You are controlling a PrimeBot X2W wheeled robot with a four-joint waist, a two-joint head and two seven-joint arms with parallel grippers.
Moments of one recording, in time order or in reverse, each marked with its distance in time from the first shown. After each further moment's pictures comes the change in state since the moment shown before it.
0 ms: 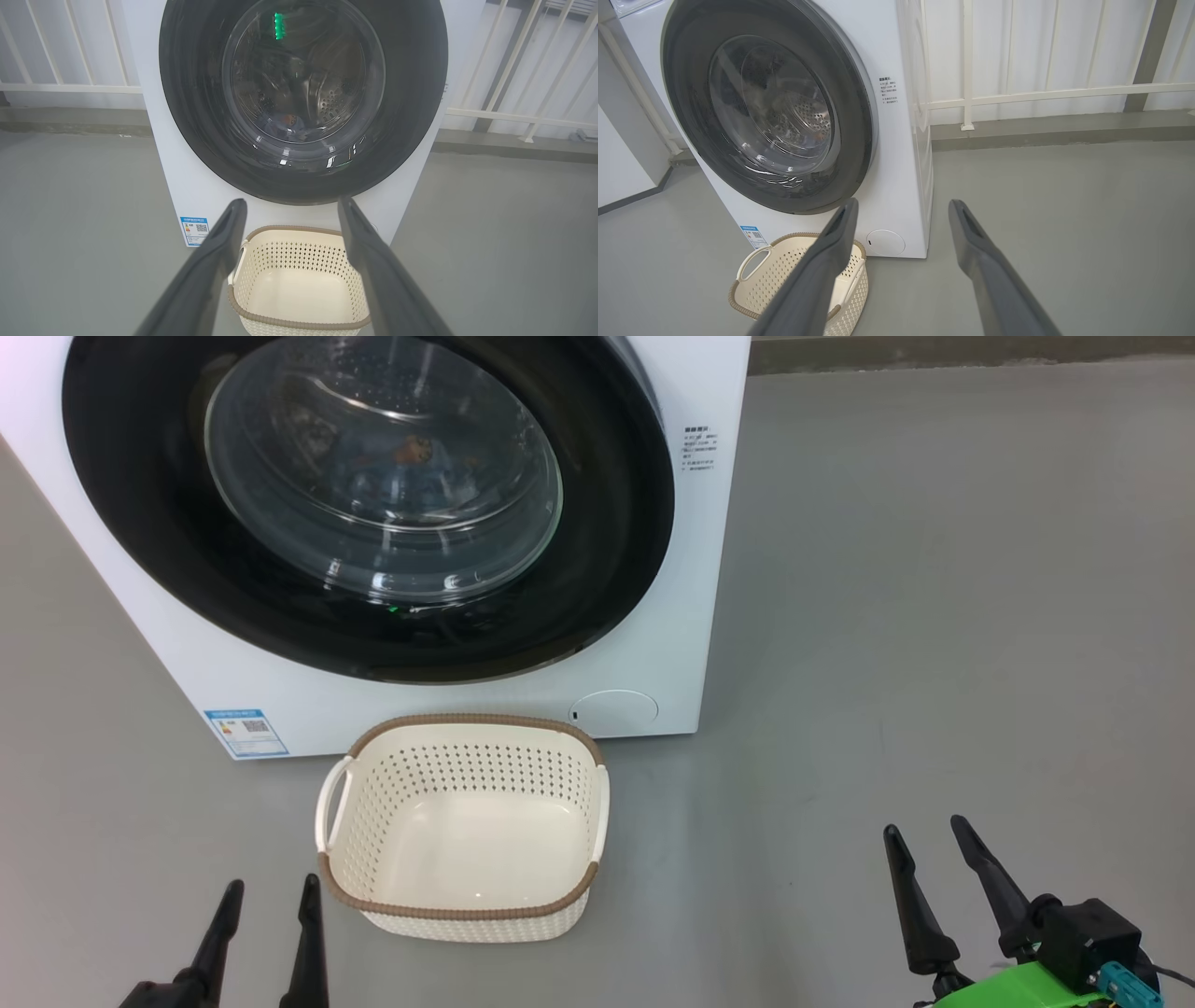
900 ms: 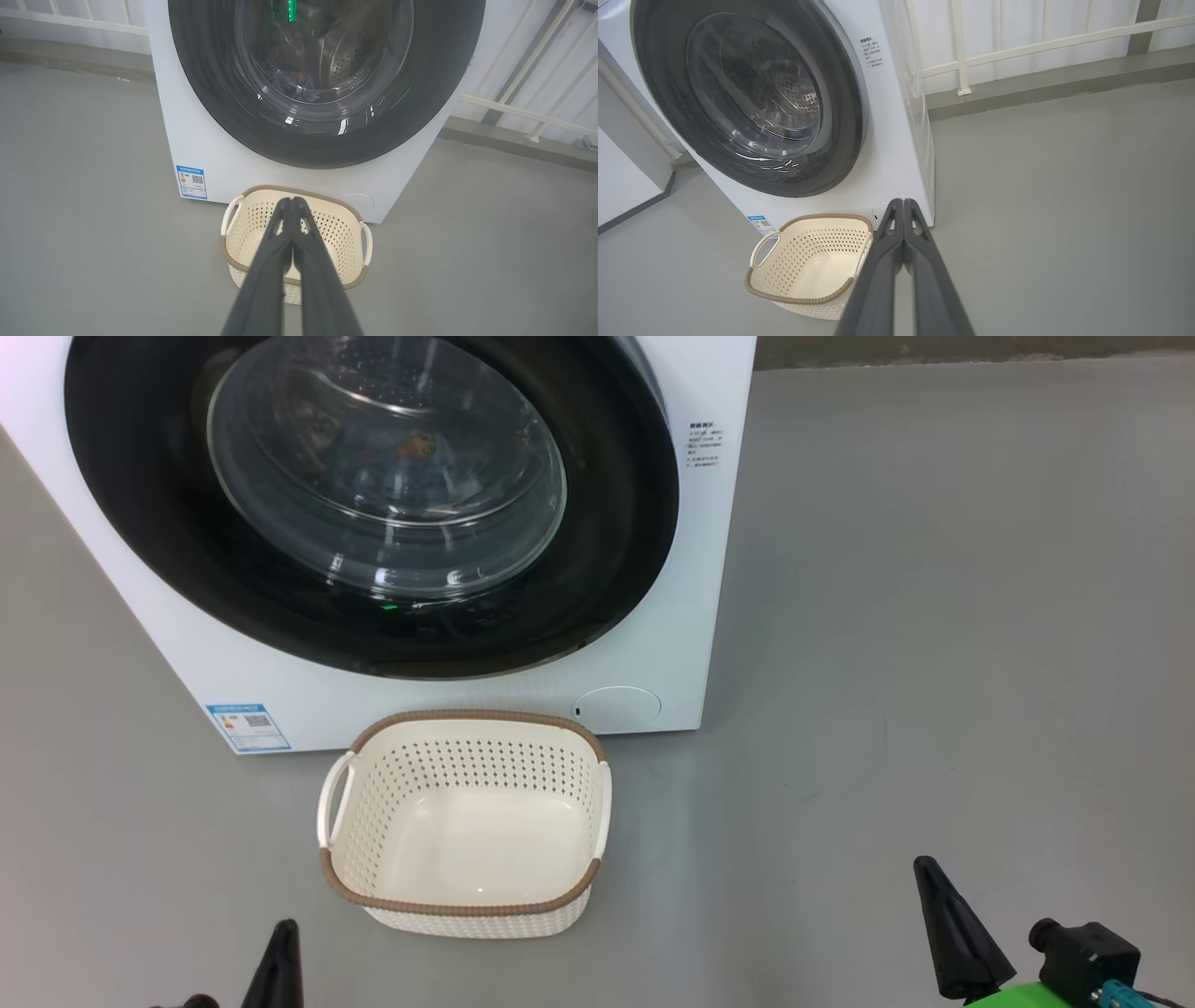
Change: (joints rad) left arm 0.018 -0.023 -0.002 0.082 -0.087 0.000 0.022; right arm 0.021 0.008 -0.005 0.069 0.093 0.000 0.020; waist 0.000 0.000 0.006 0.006
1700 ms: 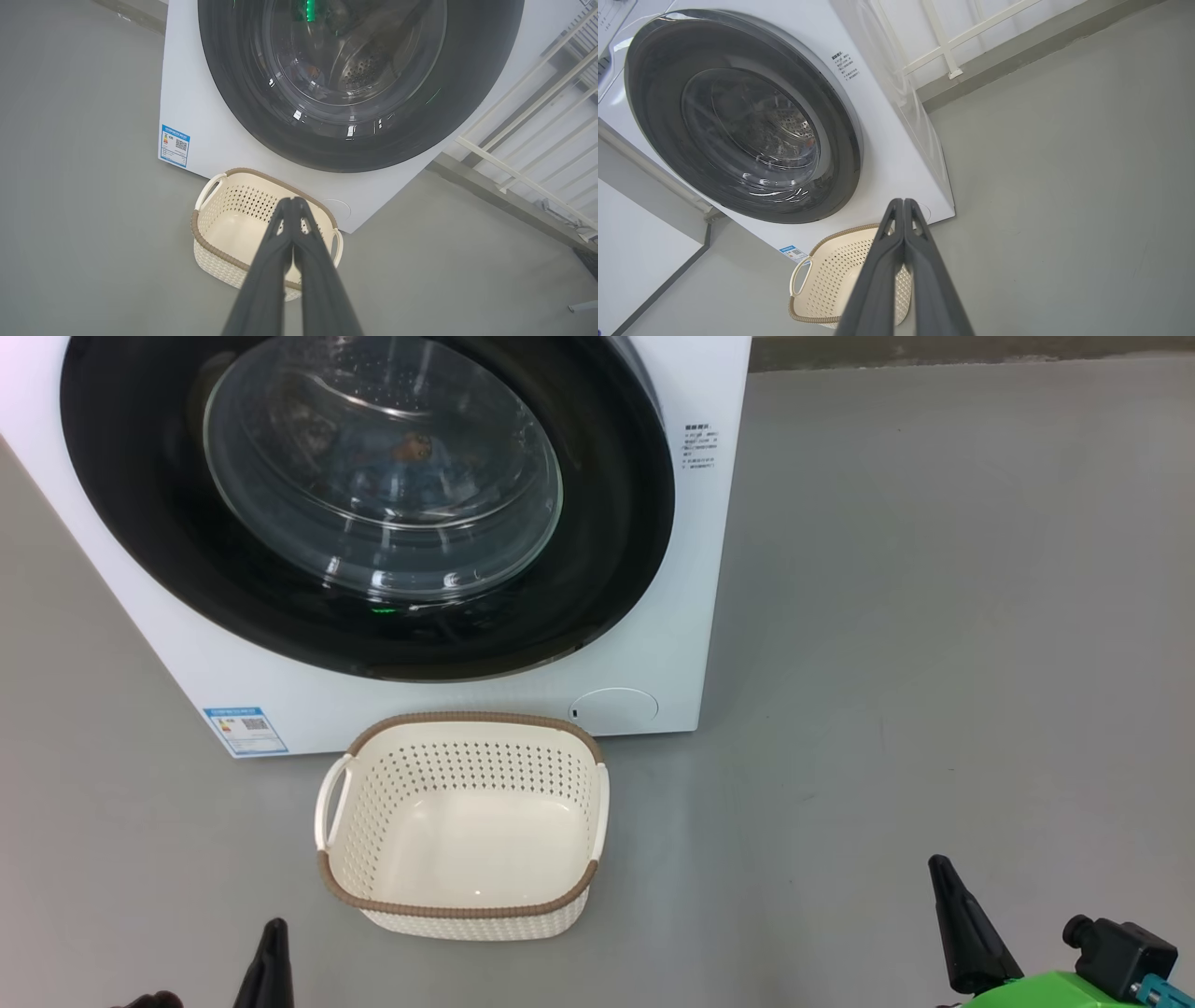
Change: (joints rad) left arm -0.024 0.004 0.004 0.019 -0.265 0.000 0.063; right arm -0.010 -0.003 -0.006 0.017 0.270 0.000 0.060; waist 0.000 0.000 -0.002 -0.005
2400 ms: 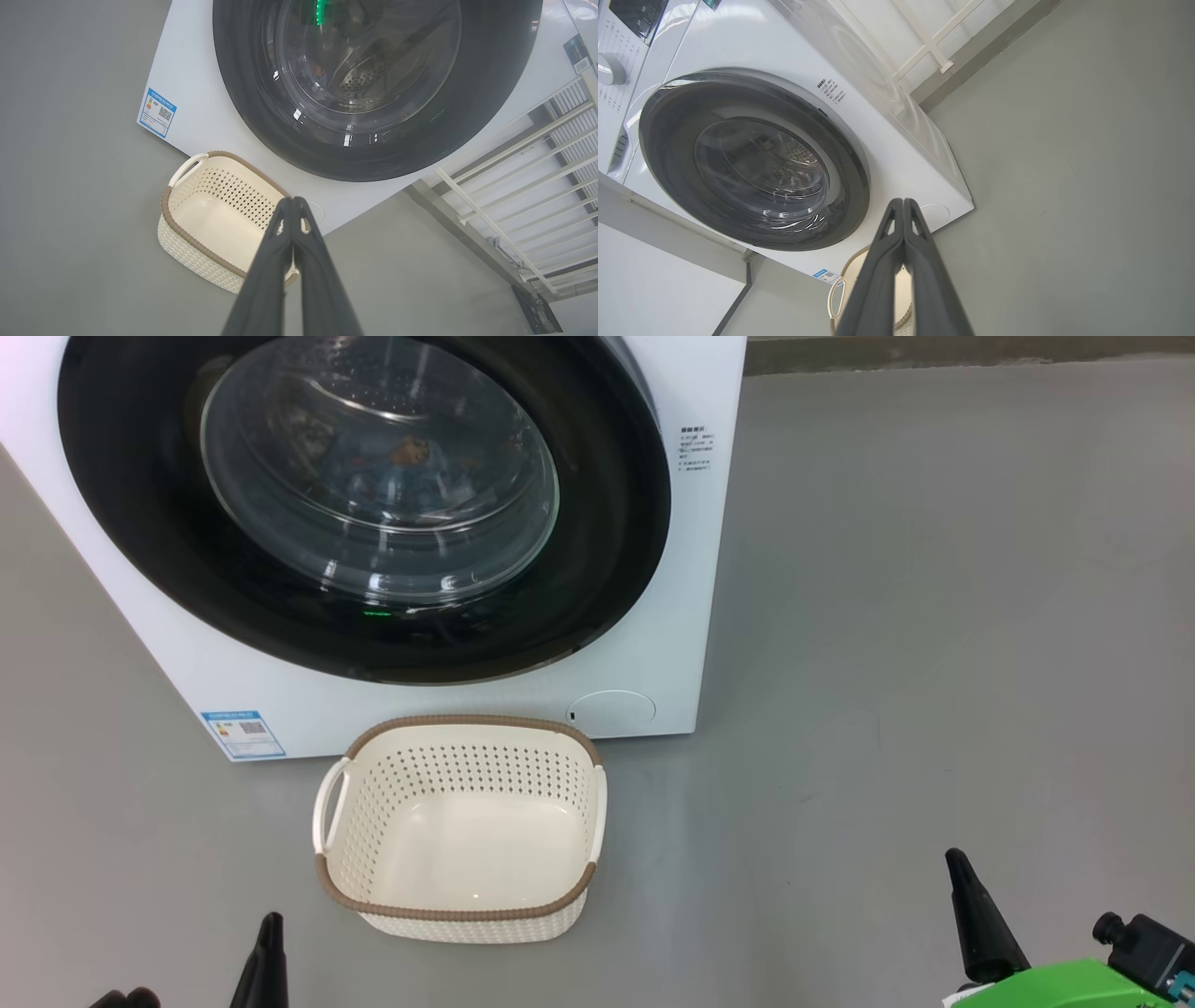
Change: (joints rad) left arm -0.026 0.004 0.007 0.014 -0.233 0.000 0.057; right arm -0.014 -0.004 -0.019 0.014 0.236 0.000 0.056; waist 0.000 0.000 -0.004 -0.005
